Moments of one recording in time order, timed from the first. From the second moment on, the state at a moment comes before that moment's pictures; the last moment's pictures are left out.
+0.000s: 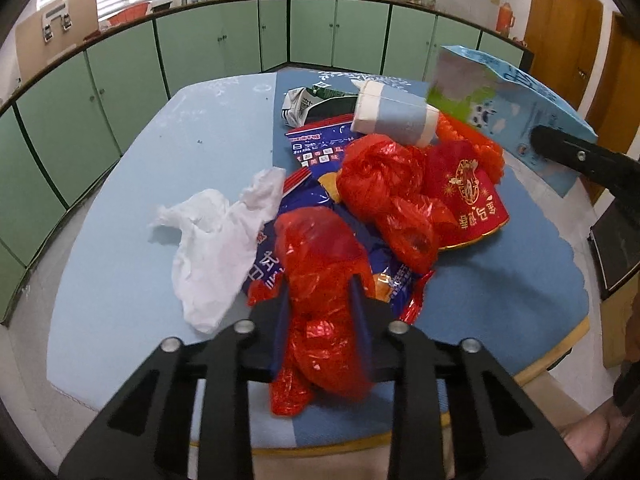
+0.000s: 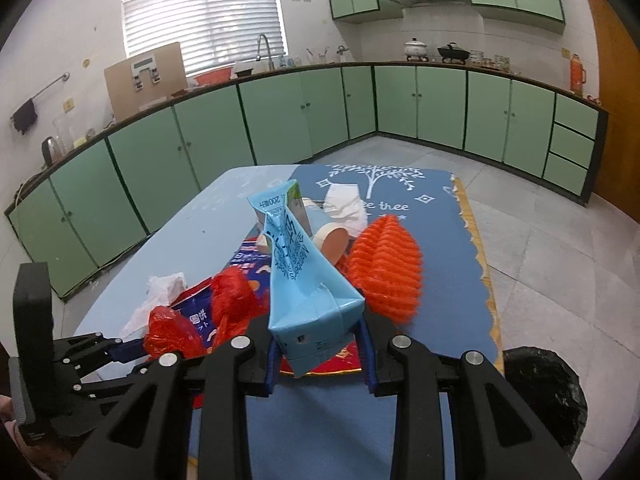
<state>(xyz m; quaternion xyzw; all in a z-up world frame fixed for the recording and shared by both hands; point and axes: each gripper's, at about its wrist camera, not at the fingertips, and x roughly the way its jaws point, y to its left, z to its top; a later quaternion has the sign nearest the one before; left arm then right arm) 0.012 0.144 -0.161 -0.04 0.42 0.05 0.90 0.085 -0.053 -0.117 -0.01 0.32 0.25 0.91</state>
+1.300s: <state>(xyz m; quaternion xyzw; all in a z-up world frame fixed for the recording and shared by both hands) 0.147 -0.169 -0.126 -0.01 0.38 -0.34 0.86 0.065 -0.346 -0.201 0.12 0.38 -0.08 0.91</state>
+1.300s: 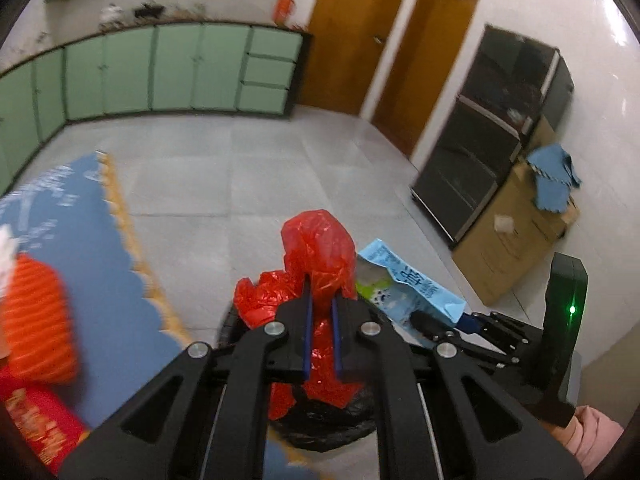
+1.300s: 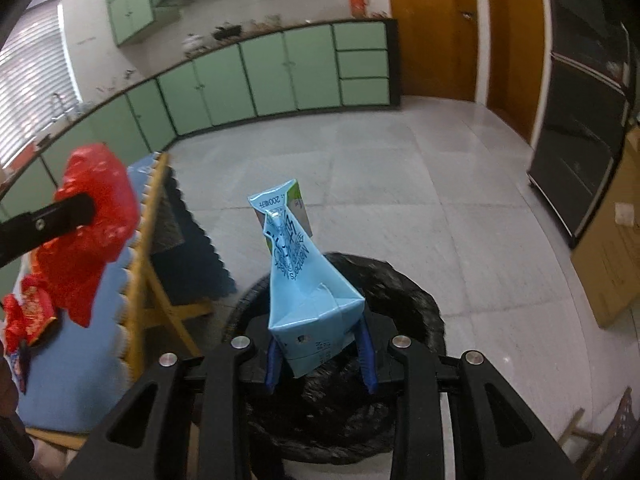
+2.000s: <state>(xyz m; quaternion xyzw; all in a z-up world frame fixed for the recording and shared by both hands) 0.123 -0.060 -0.101 -0.05 0.34 -0.19 0.92 0.078 -0.305 -0.164 0.07 0.35 -0.06 0.93</state>
